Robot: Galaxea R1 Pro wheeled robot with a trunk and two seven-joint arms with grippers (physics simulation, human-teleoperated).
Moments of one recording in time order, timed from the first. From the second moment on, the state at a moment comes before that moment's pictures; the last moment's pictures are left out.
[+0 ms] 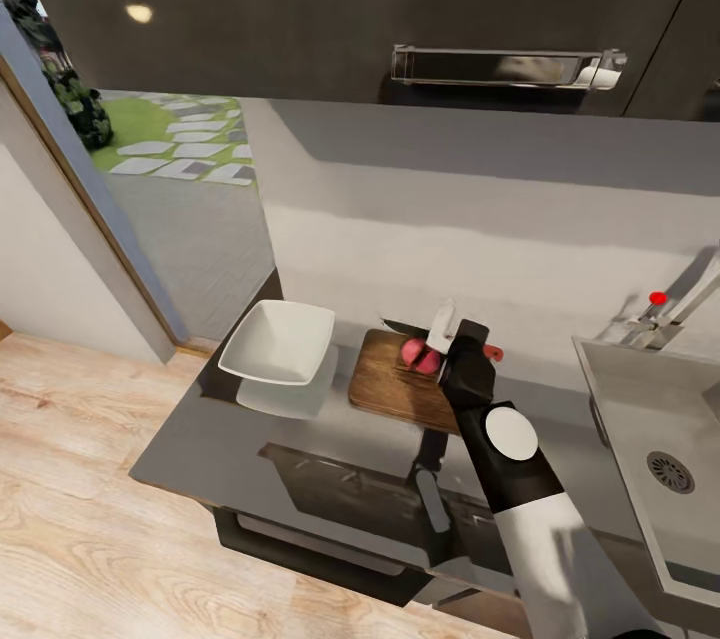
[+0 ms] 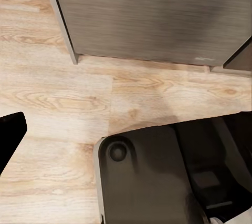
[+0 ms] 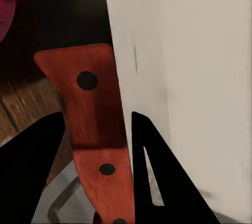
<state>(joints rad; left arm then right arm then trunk) 0.42 0.04 0.23 -0.53 -0.06 -1.05 -0.33 -0.74 0.13 0.18 -1.27 1.59 0.65 0.64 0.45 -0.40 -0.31</state>
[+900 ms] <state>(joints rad) 0.42 0.04 0.23 -0.53 -0.06 -1.05 -0.33 -0.74 0.14 0.18 -1.24 1.59 0.65 0.64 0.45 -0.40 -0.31</state>
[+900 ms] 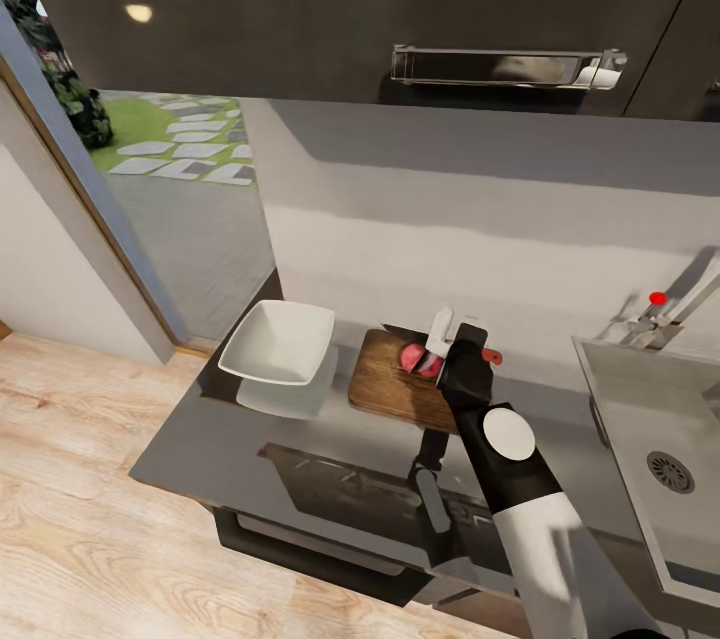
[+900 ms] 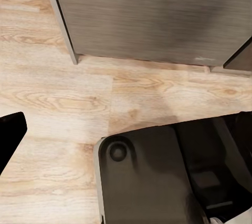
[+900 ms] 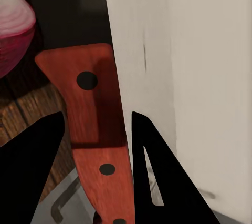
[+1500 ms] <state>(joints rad) 0.42 0.04 0.23 -0.53 -0.06 -1.05 -0.33 -0.74 0.14 0.18 -1.22 1.56 0.66 0.64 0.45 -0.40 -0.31</state>
